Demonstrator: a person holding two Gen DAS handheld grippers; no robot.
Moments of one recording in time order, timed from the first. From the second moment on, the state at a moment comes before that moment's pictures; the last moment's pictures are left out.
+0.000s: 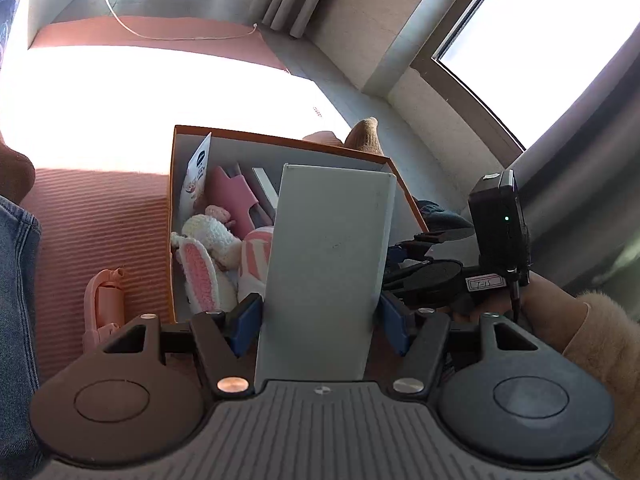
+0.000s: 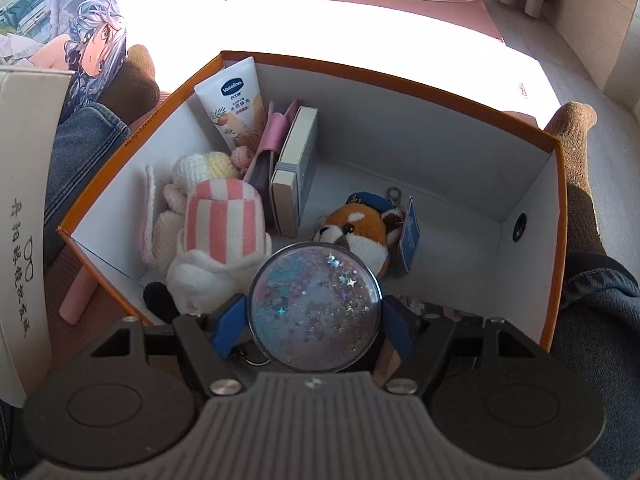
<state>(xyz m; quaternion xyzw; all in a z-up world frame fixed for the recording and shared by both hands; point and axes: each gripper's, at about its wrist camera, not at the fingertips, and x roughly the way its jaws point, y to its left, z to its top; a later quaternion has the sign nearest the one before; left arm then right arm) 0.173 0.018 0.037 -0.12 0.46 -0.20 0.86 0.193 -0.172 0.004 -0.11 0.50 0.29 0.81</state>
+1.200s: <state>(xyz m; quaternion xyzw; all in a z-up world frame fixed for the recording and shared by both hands) 0.306 -0.189 -0.041 0.42 0.38 -0.30 0.77 0.170 -0.228 0.028 -0.06 0.39 0.27 0.88</state>
